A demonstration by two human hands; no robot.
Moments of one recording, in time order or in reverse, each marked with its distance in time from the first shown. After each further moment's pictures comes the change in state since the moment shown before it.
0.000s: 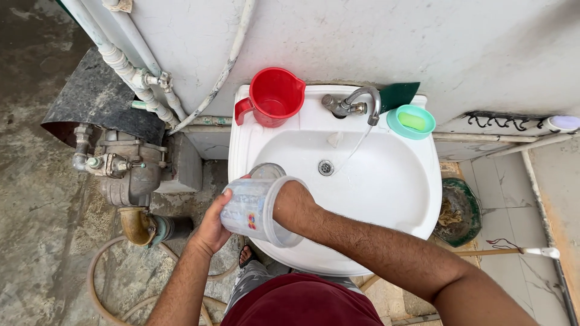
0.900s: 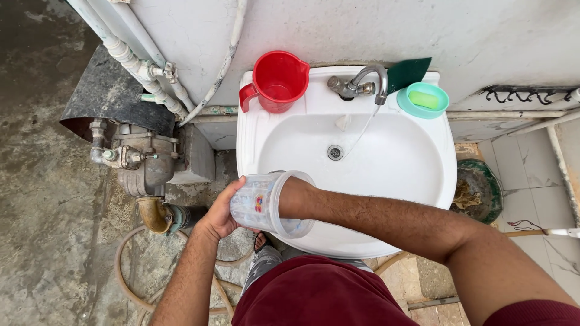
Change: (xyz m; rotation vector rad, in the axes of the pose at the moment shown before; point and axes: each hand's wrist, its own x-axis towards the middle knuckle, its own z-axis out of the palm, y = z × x) left_hand 0.006 -0.003 -0.015 0.011 0.041 -0.262; right_hand 0.003 0.001 0.028 0.401 0.321 -0.327
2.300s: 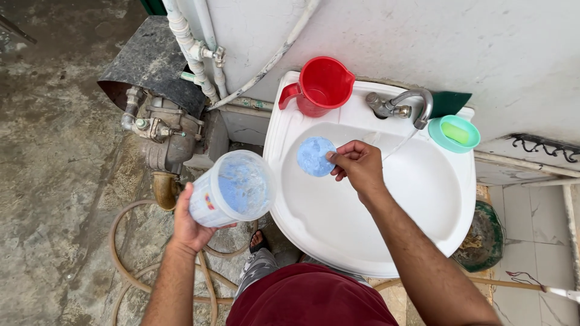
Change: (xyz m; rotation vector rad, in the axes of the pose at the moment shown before) left_hand -0.074 -0.033 -0.072 -0.383 0.242 0.361; right_hand -0.013 0.027 -0.064 0.786 0.615 0.986
